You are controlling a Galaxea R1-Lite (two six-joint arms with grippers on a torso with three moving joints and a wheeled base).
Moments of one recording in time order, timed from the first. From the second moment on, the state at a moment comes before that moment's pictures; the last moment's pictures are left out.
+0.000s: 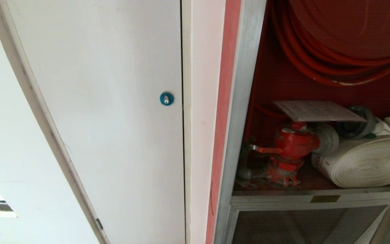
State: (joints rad) left arm 0.02 0.29 -0.23 -0.13 -0.26 0.11; right arm -0.01 0.00 0.00 0.01 0.04 -0.05
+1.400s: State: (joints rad) left arm 0.01 0.00 0.00 -0.01 -0.05 0.12; right arm -0.01 0.00 0.00 0.01 0.04 -0.05
